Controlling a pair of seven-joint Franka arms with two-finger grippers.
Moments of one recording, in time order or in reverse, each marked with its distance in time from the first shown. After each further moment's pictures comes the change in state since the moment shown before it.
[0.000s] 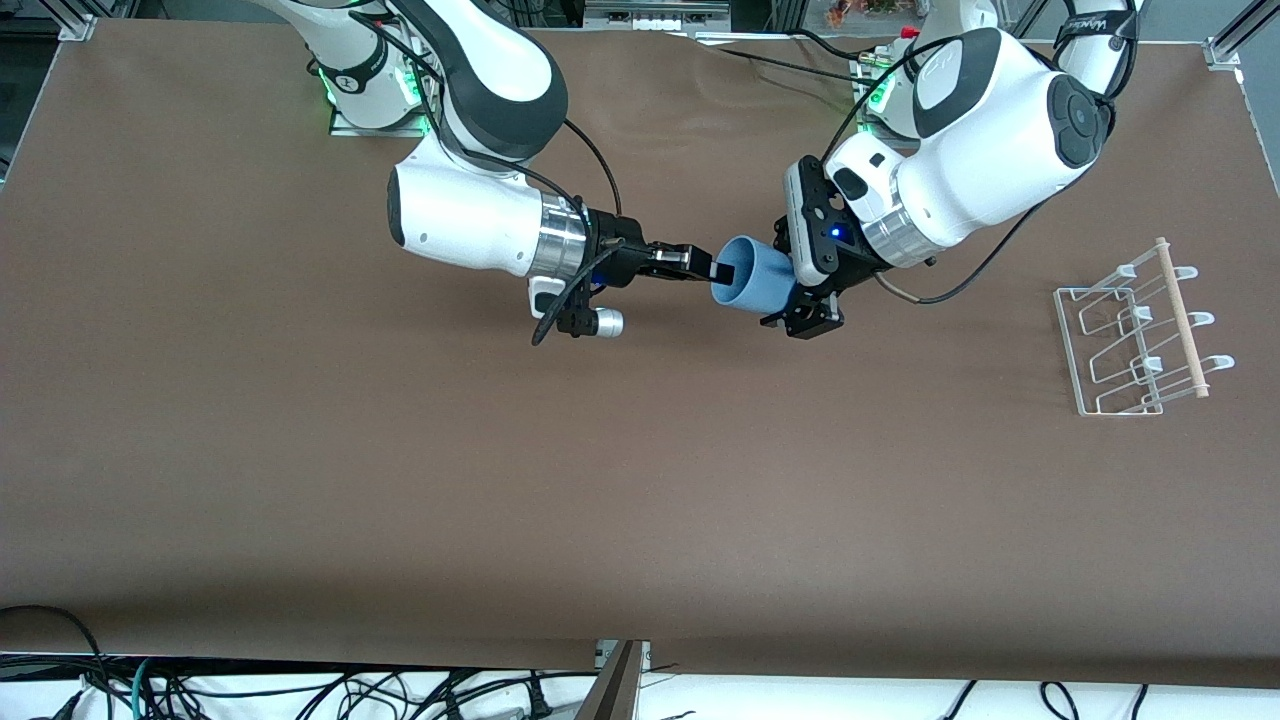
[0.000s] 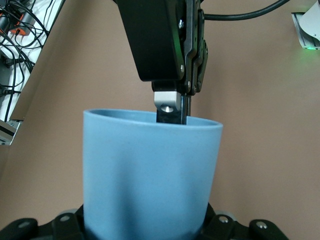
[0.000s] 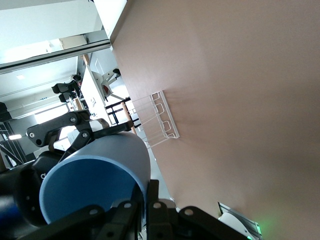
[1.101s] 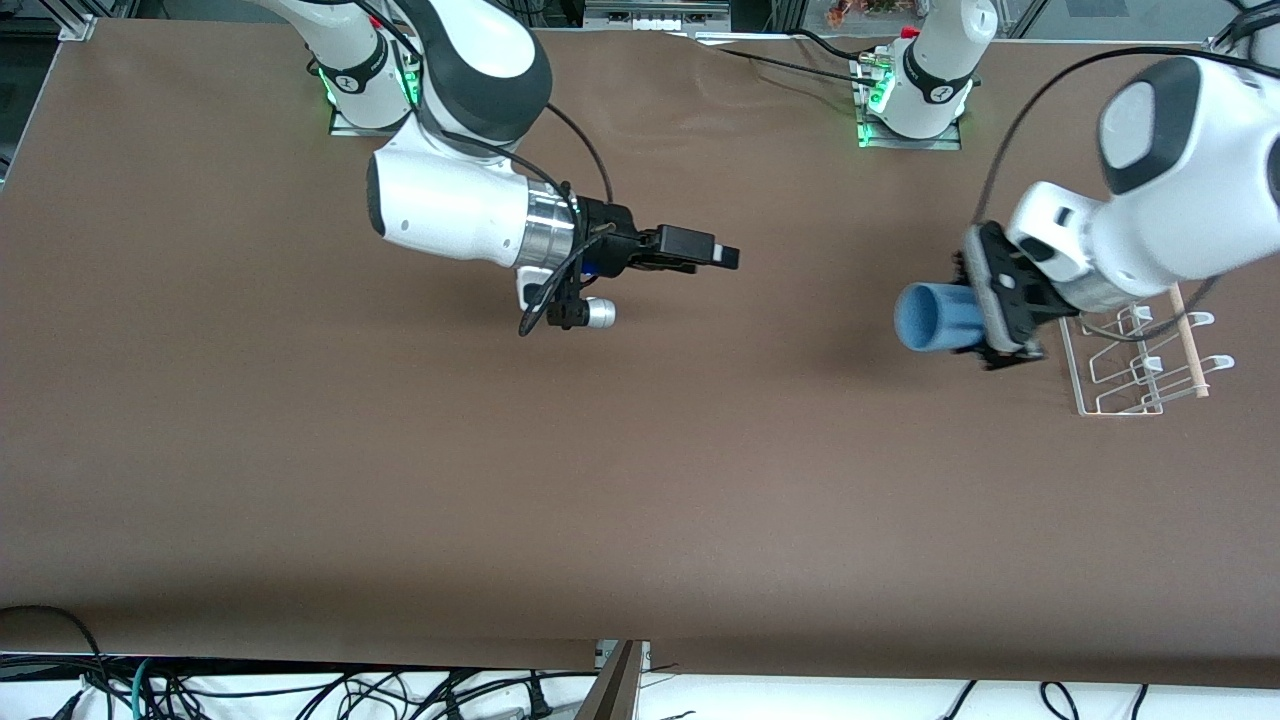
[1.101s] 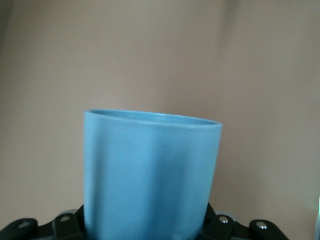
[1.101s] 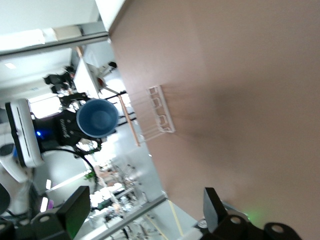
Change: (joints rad) left arm 0.038 0.001 0.330 0.081 0.348 -0.361 -0.007; right arm 0.004 -0.043 -0.066 0.008 -0.090 -0.135 0.023
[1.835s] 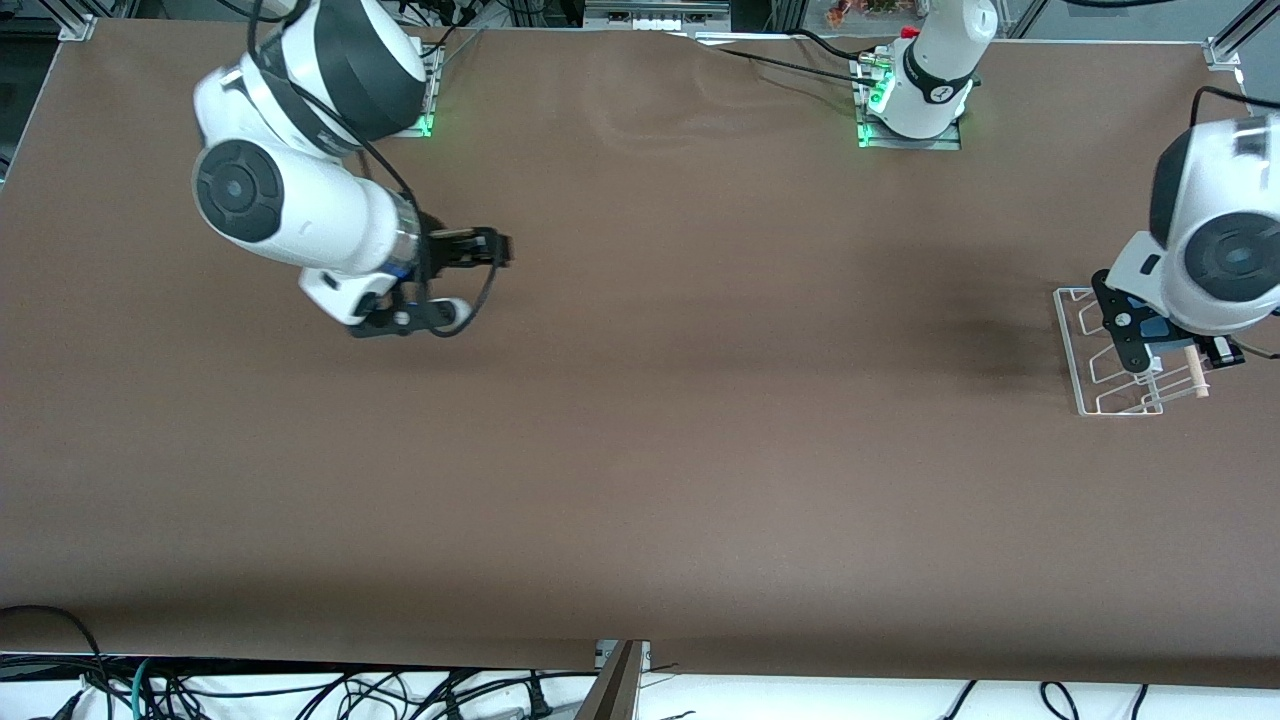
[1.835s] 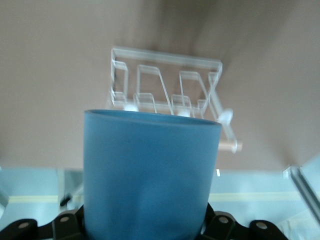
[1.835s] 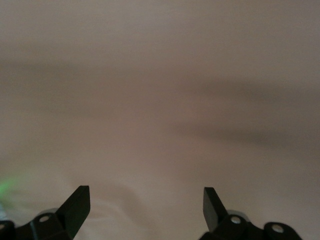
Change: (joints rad) left arm 0.040 0.055 0.073 -0.104 0.920 -0.086 -0.089; right arm -0.008 -0.154 -0.295 0.003 -0.871 -0.685 0.000
